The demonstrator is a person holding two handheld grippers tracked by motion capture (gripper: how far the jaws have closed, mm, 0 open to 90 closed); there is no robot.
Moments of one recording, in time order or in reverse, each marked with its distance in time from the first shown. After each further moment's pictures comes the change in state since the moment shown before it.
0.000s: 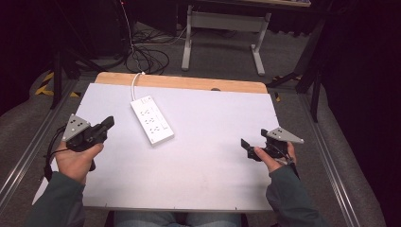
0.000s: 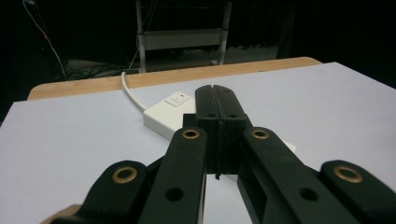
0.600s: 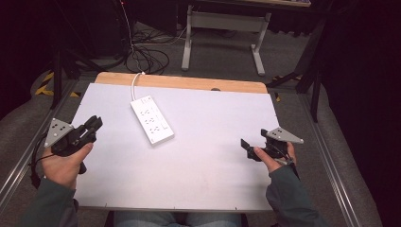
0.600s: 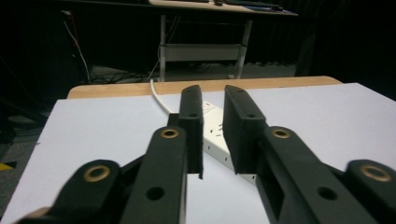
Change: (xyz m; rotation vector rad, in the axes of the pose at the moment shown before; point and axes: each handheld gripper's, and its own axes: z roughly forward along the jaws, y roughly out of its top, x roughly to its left) left arm 0.015 -0.003 -0.023 -0.058 0.084 -0.052; right arm 0.001 0.000 0.000 -0.001 0.000 -0.001
